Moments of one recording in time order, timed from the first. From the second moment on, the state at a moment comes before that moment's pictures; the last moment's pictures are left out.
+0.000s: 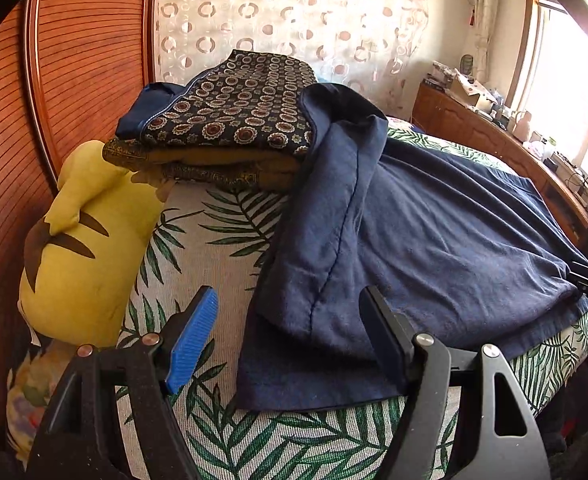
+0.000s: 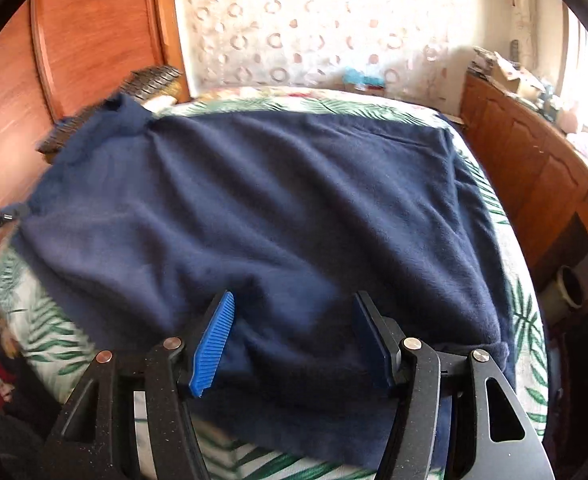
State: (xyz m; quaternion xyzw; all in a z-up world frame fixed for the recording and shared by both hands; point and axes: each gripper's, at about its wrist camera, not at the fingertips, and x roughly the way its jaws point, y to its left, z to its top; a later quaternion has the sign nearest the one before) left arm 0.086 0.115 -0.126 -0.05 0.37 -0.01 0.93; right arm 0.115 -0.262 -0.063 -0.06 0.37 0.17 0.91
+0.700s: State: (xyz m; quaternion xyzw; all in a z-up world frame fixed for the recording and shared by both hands) left arm 0.055 0.049 -0.096 -0.03 0.34 -0.09 0.94; right arm 0.112 -0.171 -0.071 -0.13 0.38 0.34 0.85
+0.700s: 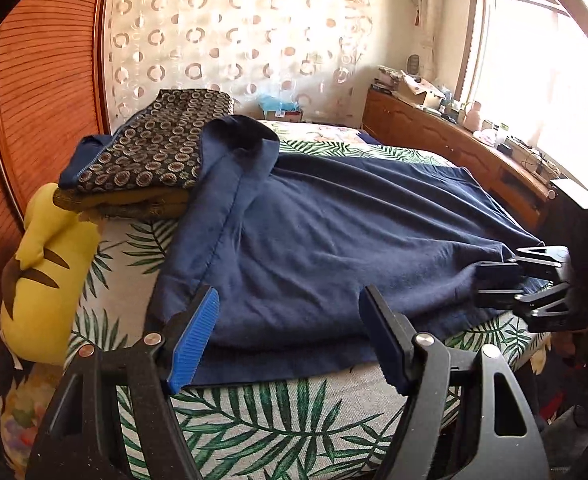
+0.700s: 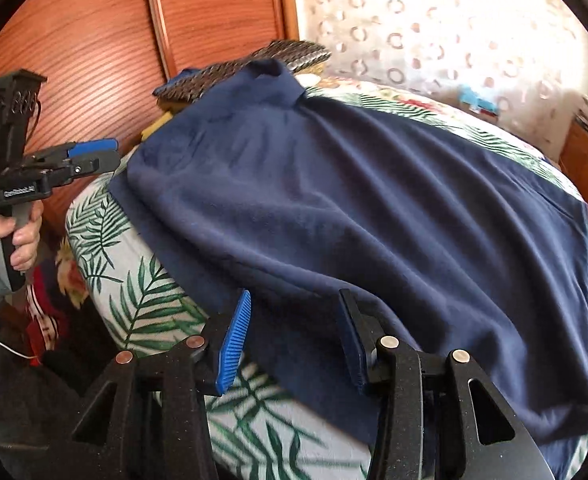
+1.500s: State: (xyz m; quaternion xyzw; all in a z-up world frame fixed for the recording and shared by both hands) left arm 0.054 0.069 -0.096 -0.06 0.34 -0.08 0.94; right arm 0.099 -0.163 -0.044 -0.11 0.38 0.39 0.83
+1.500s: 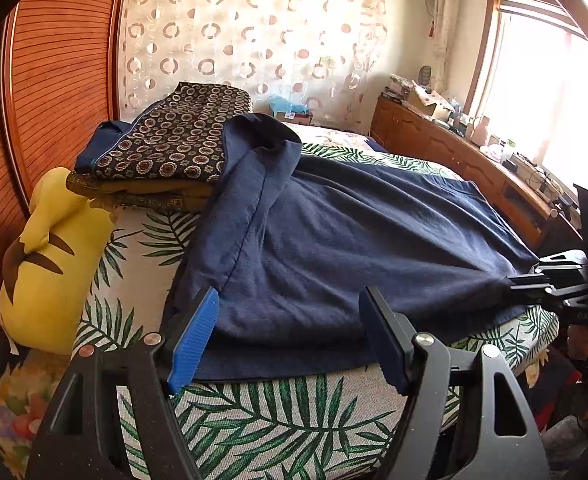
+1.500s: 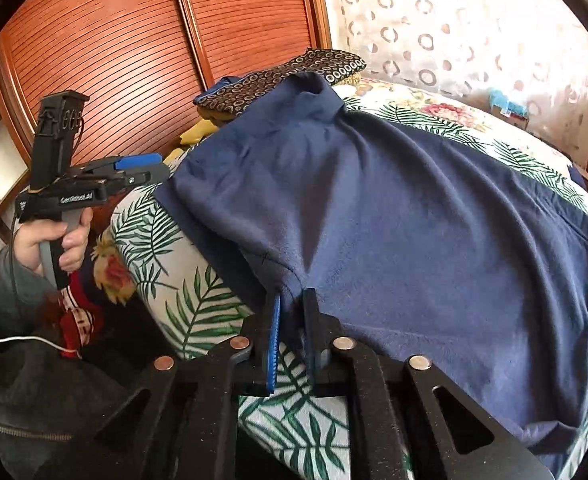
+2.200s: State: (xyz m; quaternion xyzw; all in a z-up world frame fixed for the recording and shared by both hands) left arm 0.087 0.092 -0.132 -0.05 0.39 -0.02 0.92; right arm 0.096 -0.268 -0.076 -0.09 0.38 0.15 0.91
